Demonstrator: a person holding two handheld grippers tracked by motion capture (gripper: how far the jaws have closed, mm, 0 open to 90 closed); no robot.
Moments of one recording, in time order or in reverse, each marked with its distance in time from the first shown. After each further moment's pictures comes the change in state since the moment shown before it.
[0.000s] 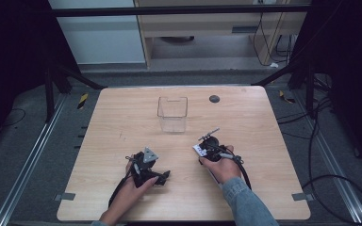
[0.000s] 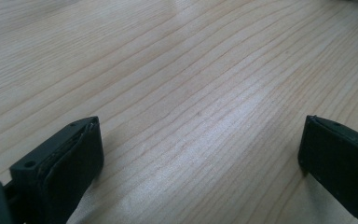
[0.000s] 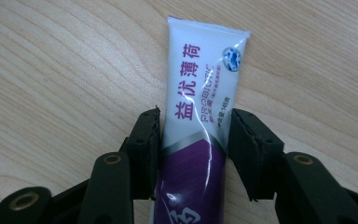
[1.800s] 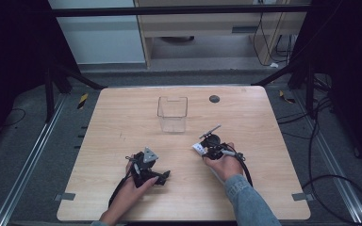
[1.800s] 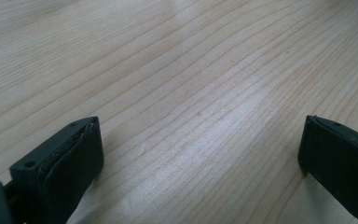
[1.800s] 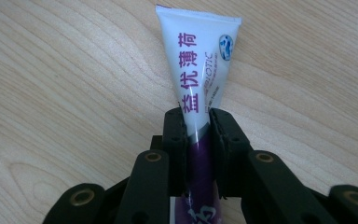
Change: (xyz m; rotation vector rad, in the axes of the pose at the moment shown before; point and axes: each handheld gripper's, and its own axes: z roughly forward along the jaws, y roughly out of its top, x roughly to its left) left arm 0.000 0.000 0.000 0.000 0.000 0.000; right arm -0.007 0.005 -0.006 0.028 0.041 -0.011
